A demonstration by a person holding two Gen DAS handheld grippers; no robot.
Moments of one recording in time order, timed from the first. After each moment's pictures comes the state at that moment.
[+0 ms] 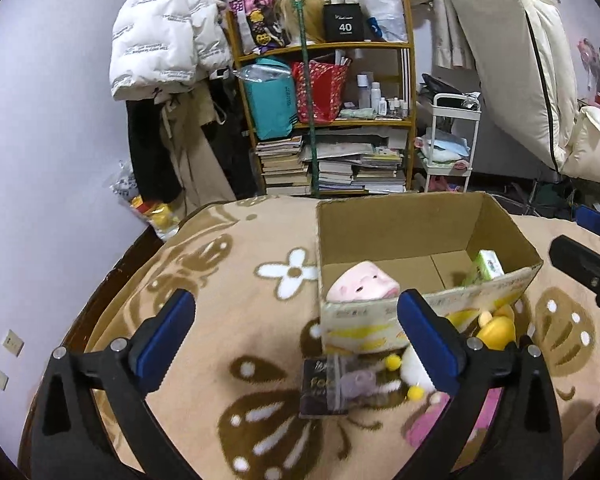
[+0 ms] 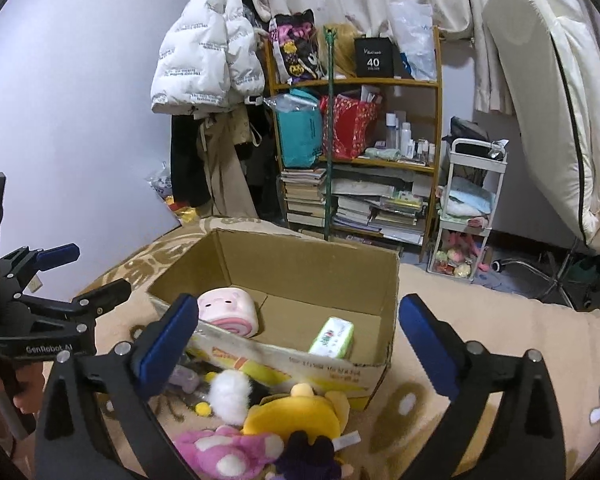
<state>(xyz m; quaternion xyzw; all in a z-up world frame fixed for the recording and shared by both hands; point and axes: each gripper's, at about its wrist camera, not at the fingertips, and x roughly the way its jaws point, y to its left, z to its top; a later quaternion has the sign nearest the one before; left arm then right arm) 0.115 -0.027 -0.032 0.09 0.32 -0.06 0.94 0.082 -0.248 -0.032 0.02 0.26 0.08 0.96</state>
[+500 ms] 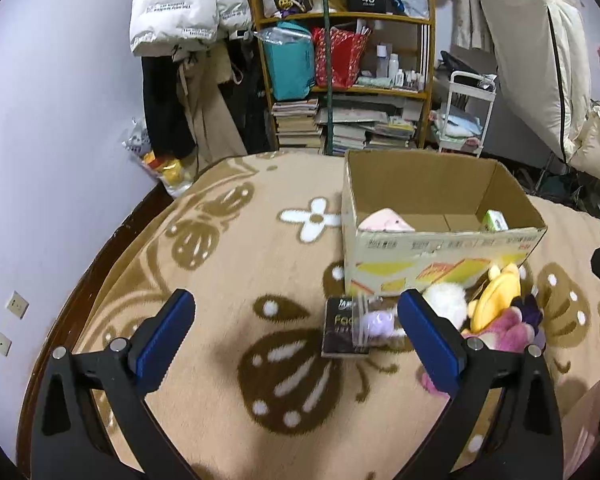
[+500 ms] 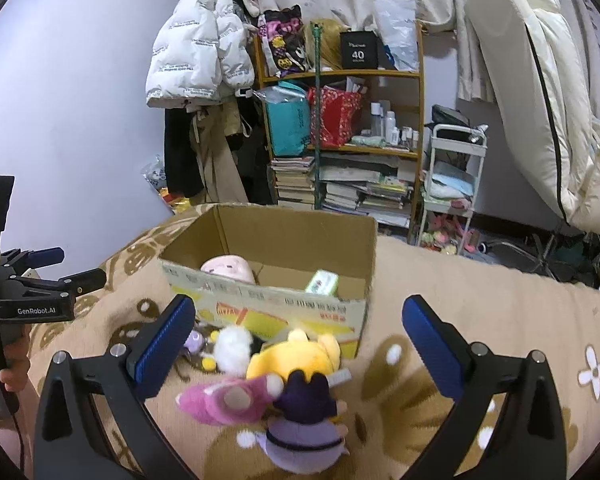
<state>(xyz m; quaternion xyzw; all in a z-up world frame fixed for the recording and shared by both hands) 0.089 0.007 -0.045 0.07 0.38 -0.04 0.92 0.032 -0.257 -0.035 0.03 0.28 0.05 0.96</state>
